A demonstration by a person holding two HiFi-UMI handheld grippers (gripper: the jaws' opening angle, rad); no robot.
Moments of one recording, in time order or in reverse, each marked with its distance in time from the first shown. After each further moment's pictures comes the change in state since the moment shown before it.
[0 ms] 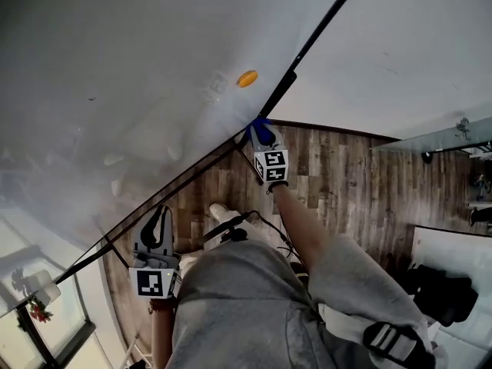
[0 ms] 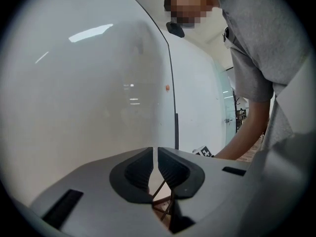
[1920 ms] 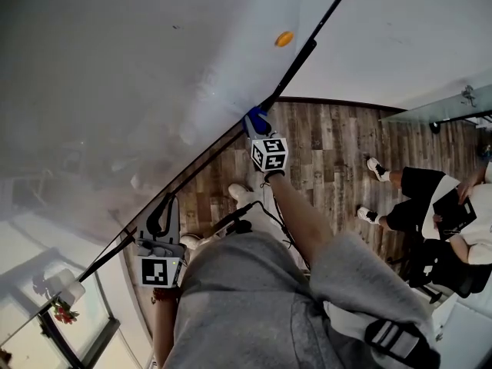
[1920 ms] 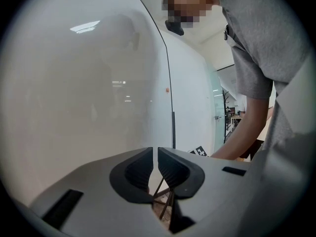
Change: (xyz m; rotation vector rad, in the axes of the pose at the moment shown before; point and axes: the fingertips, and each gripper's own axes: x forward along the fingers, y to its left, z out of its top) left arm -0.058 0.050 -0.007 0.048 0.037 -0.111; right arm -0.012 0.109 -0.010 0.219 -0.005 -0.022
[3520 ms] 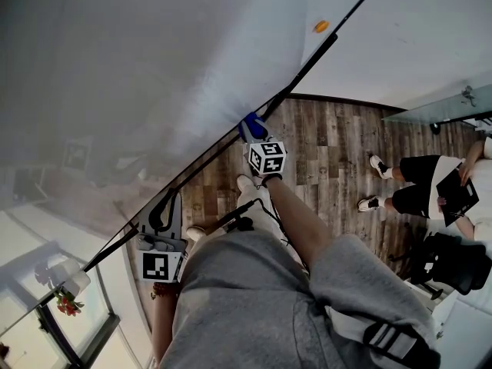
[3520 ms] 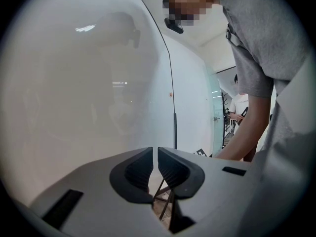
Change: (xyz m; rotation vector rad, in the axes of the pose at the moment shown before) left arm -0.059 0.034 -0.013 -0.007 -0.006 -0.006; right arm -0.015 0.091 -0.033 0.055 0.049 0.038
